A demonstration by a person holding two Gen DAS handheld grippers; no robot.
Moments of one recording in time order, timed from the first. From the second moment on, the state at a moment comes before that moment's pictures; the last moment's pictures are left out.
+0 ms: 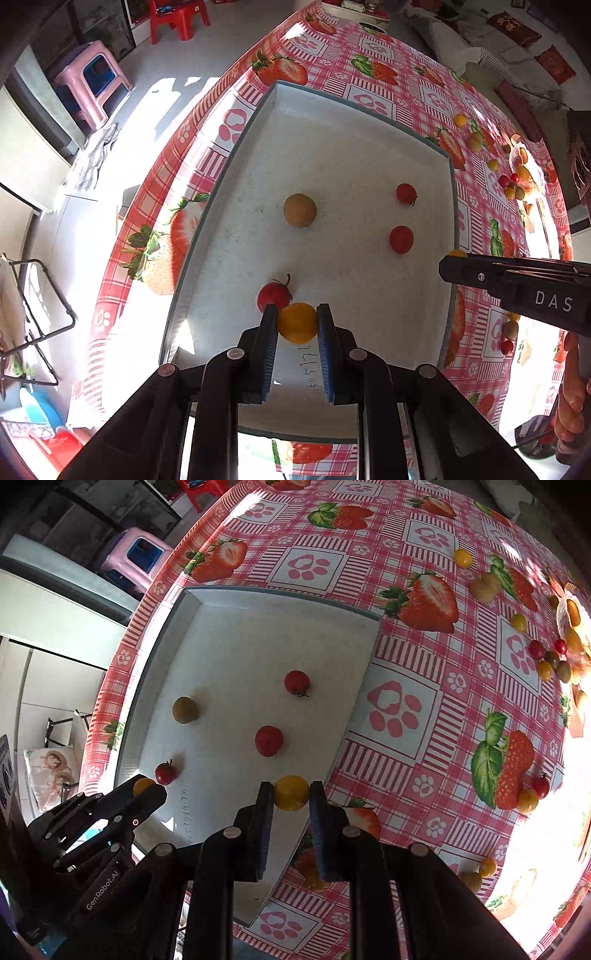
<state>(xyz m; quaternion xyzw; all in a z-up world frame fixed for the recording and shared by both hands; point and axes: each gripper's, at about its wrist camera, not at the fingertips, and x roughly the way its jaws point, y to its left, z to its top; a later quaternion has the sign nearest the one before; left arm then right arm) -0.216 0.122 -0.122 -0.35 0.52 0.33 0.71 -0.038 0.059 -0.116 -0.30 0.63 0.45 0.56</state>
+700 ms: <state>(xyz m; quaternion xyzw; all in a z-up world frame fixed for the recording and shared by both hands) -0.219 0.115 -0.157 -0.32 0.57 0.33 0.68 -0.080 0.089 -0.167 -0.36 0.63 0.45 0.53</state>
